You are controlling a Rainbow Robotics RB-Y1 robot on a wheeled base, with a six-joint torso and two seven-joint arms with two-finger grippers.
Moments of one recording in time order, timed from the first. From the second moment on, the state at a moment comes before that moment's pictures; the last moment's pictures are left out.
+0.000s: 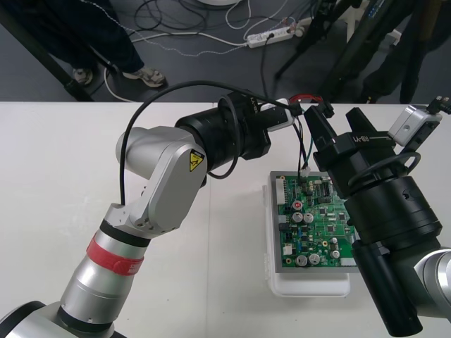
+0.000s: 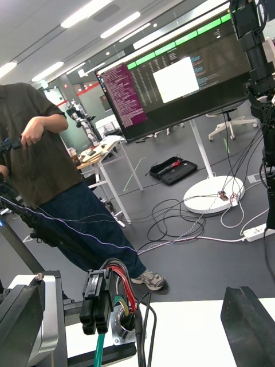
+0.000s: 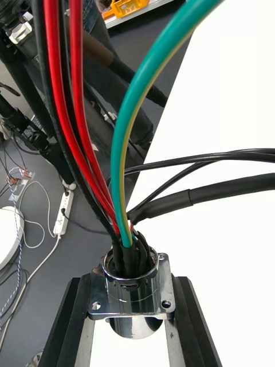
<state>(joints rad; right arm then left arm) 0.18 -0.49 0.35 -2.26 1.20 0.20 -0.32 -0.43 0.02 -0.29 -1.73 -2.63 -0.84 0.42</state>
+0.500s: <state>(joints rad) 0.16 -0.49 0.35 -2.25 1.20 0.20 -0.32 -0.43 0.02 -0.29 -1.73 -2.63 -0.84 0.42</state>
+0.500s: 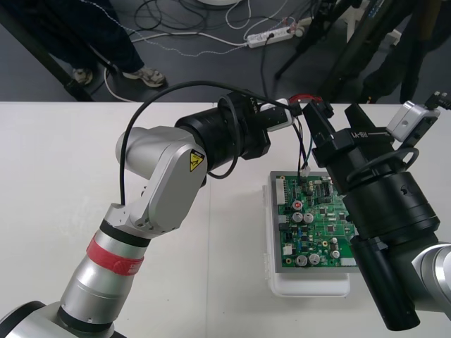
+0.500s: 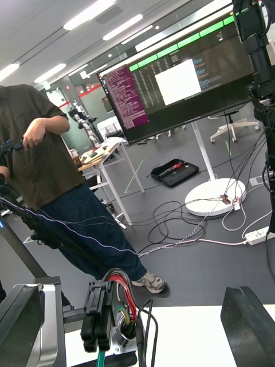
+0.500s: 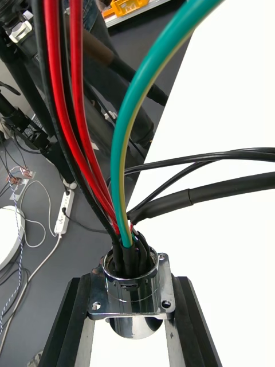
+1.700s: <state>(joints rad) 0.15 -0.49 0.35 -2.24 1.19 0.20 -0.32 -0.43 0.02 -0.29 -1.73 -2.63 -0.83 0.42</state>
